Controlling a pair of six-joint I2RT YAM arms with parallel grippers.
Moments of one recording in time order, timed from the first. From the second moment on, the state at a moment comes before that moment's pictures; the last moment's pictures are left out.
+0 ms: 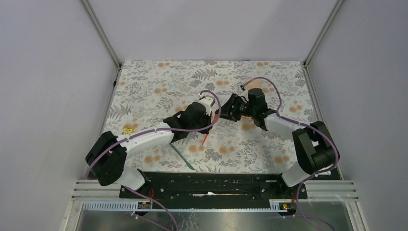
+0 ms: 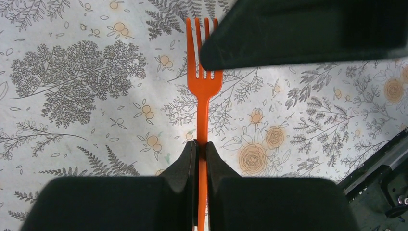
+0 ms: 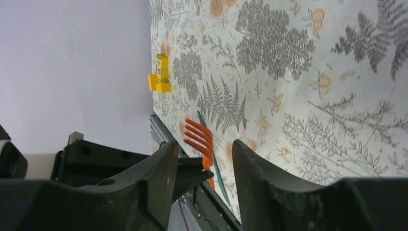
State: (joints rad) left arm -0.83 1.45 0.91 -0.12 -0.04 -0.37; right arm 0.41 1.57 0.79 0.25 -0.61 0.96
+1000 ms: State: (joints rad) left arm -0.70 1.35 0.89 -0.18 0.17 -0.51; right arm 0.51 1.63 1.02 0.01 -0.56 0.57
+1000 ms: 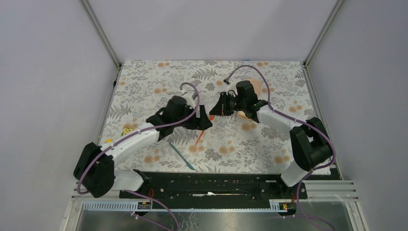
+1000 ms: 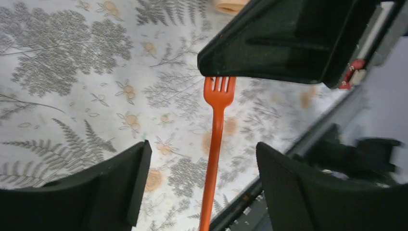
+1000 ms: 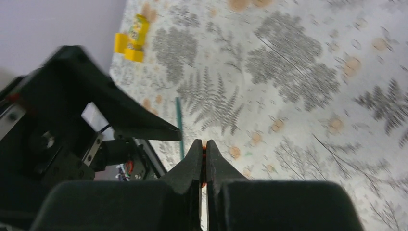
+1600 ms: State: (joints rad) left arm -0.56 1.15 0.55 0.39 0.76 -0.92; right arm 0.51 1.62 1.04 0.28 -0.83 0.71
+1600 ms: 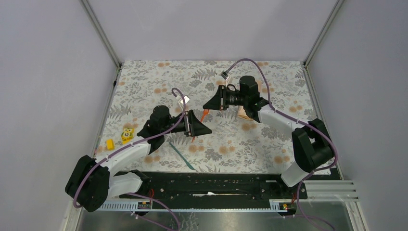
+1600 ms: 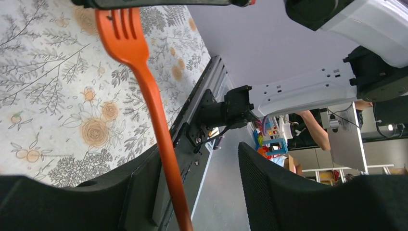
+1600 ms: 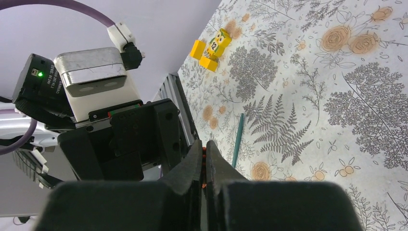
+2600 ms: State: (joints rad) left arm -0.45 1.06 0.41 0.51 0.80 -1.03; right arm 0.51 1.58 1.06 0.20 -0.81 0.66
